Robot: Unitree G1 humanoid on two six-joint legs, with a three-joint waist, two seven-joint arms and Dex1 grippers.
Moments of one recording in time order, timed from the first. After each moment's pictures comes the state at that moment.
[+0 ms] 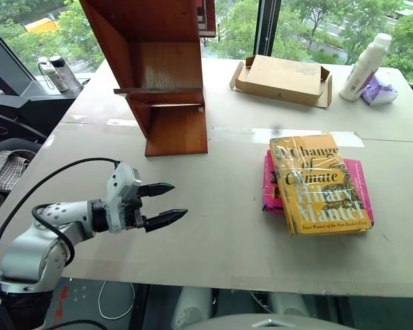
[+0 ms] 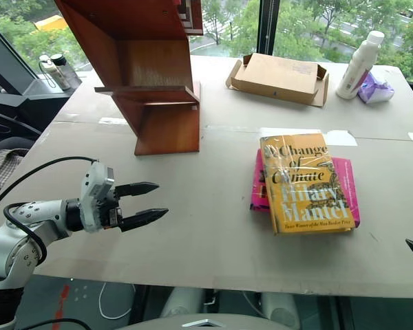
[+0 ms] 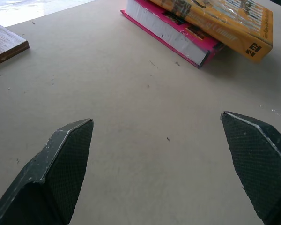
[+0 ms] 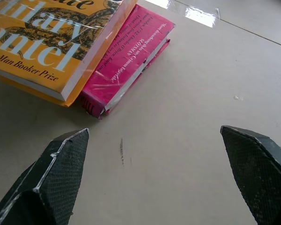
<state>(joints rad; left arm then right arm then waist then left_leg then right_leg) 0.04 0.84 0.24 -0.35 -0.65 0.59 -1.06 0.65 -0.77 -0.98 -0.23 0.57 0.34 1.15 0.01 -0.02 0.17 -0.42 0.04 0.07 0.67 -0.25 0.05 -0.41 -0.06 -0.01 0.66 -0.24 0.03</state>
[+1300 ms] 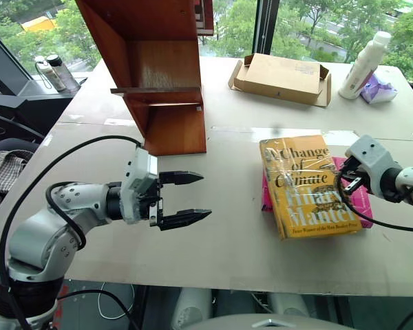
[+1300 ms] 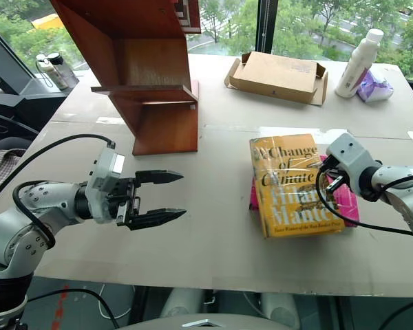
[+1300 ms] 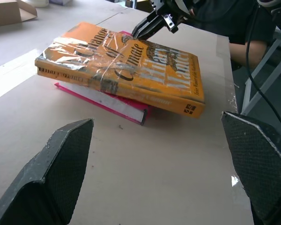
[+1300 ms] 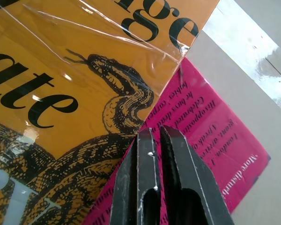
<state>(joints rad) -0.11 0.84 0.18 -0.50 -0.79 0.62 -1.08 -0.33 -1.01 0.05 -0.44 0.45 1.05 0.52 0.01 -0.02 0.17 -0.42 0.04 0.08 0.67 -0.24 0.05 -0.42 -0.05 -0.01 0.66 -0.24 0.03</state>
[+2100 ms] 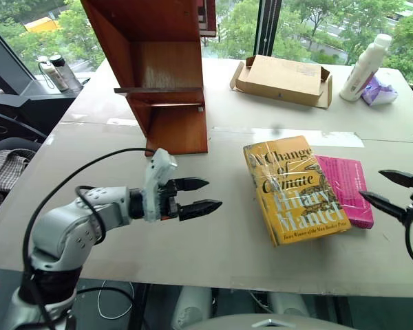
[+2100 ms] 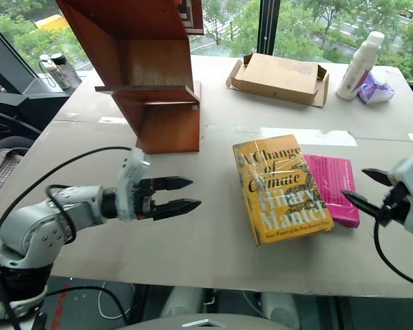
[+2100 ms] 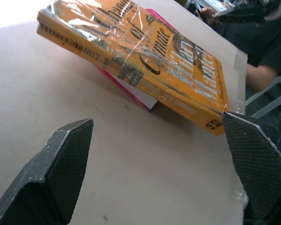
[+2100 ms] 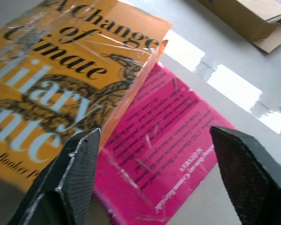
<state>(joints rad) -0.31 0.69 0.09 -0.32 -1.00 1.15 -0.74 0.36 -0.81 -0.71 -0.57 0.57 0.55 0.98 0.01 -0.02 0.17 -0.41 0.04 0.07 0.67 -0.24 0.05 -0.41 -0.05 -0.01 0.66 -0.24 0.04</state>
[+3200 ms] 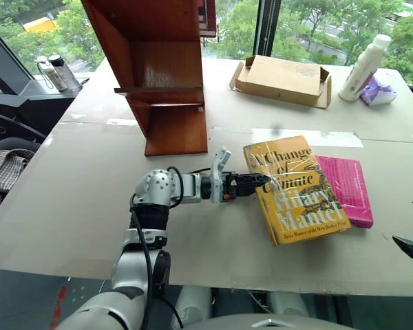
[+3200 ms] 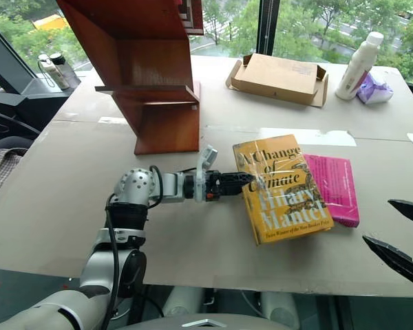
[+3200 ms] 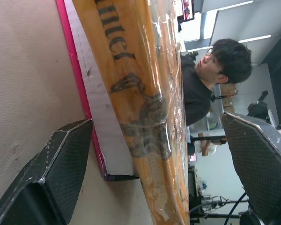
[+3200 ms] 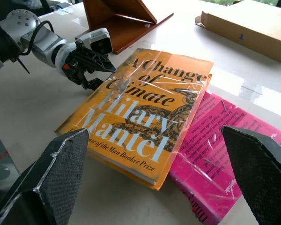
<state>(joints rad) -0.68 0.17 0.11 0.33 -0.94 1.42 -0.53 0.62 -0.81 -1.00 -0.54 0.98 0.49 1.16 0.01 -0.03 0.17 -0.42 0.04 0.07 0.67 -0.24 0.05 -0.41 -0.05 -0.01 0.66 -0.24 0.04</state>
